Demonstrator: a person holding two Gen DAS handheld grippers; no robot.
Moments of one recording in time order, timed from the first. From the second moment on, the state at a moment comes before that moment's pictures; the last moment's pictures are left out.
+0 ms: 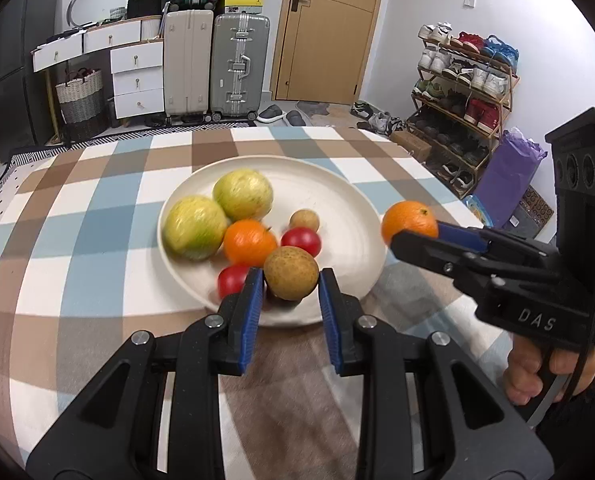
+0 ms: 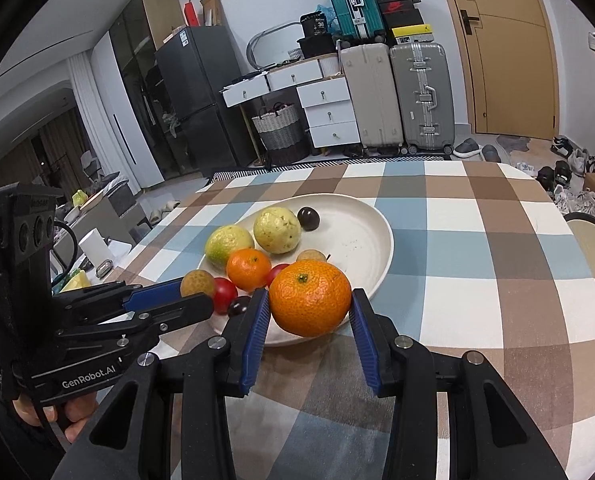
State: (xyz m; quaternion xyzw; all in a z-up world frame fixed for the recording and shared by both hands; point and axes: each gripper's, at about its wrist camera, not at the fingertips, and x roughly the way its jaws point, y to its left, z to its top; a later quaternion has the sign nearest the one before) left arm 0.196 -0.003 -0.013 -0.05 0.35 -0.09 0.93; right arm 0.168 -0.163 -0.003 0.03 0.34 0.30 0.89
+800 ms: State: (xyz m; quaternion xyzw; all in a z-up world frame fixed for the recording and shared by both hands) left arm 0.237 -0.026 -0.035 -0.03 0.37 -0.10 0.92; right arm 0.222 -0.153 -0.015 0.01 0.35 0.29 0.89
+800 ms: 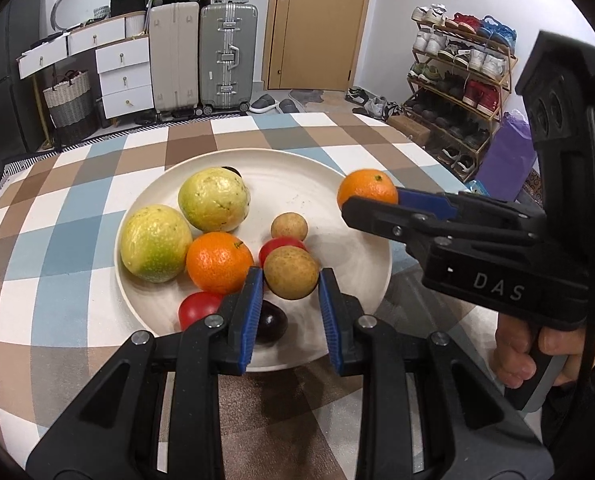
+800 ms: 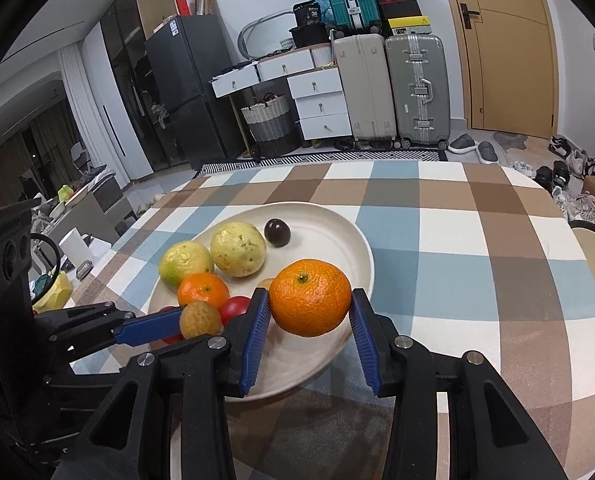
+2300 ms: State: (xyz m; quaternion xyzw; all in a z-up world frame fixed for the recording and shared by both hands) left arm 0.152 0.049 -0.015 -0.08 0.29 0.00 0.95; right arm 0.130 -0.178 0.002 -0.01 0.28 0.32 0.91
